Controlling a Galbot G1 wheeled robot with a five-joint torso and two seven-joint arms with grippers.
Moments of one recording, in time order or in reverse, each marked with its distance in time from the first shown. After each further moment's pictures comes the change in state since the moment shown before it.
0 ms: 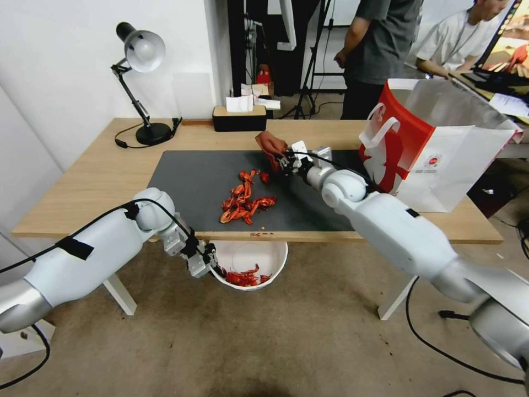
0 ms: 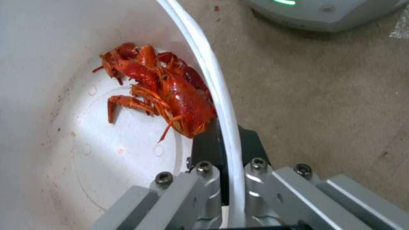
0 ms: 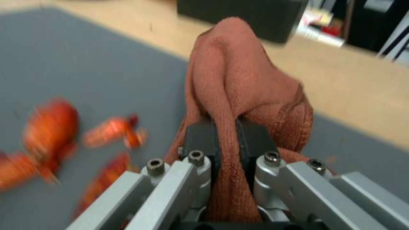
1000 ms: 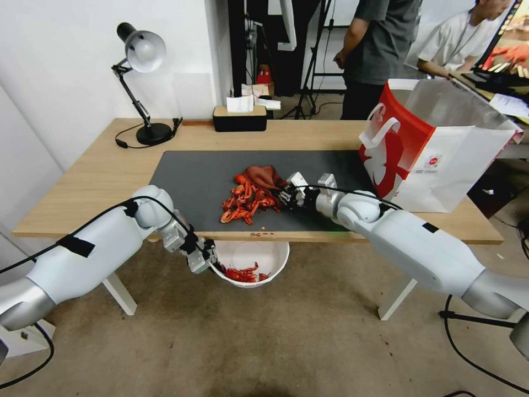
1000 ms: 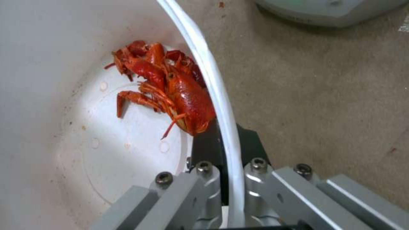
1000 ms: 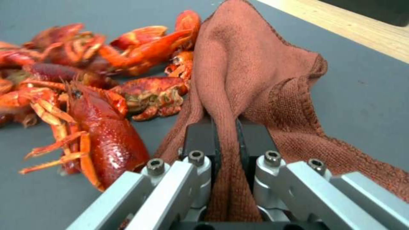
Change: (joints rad) left arm -0.009 -0.017 -0.011 0.030 0.003 -0.017 -0.001; right arm -0.080 -0.220 -0.114 0.249 0.005 0.070 -0.222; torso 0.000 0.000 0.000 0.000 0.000
